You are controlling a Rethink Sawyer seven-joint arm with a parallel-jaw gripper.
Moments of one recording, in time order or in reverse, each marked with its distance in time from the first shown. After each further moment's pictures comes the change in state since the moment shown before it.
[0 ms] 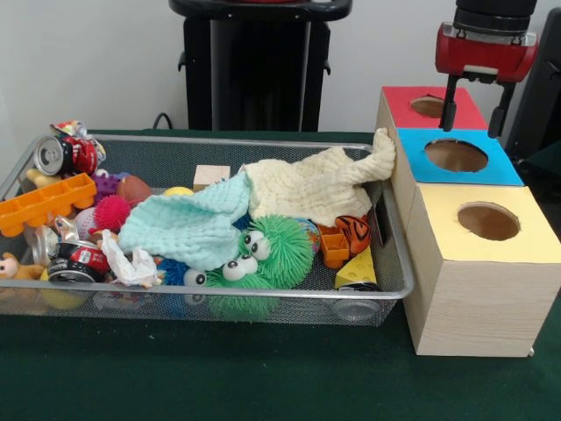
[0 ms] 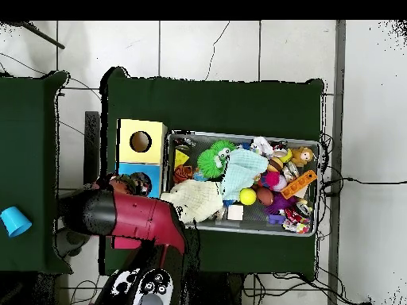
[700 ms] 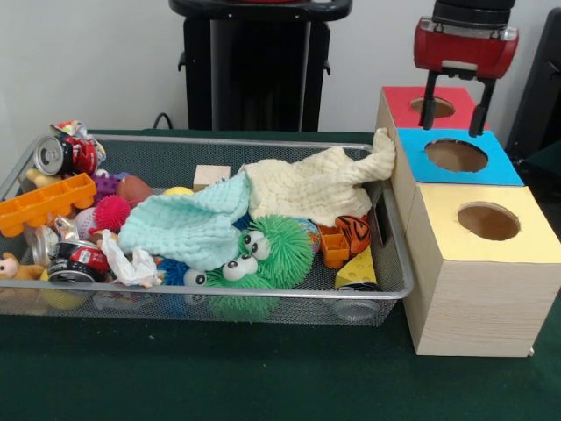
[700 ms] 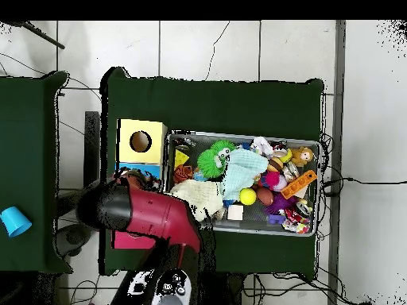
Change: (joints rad) arm -0.067 -0.024 0.001 0.002 -0.002 0.000 0.000
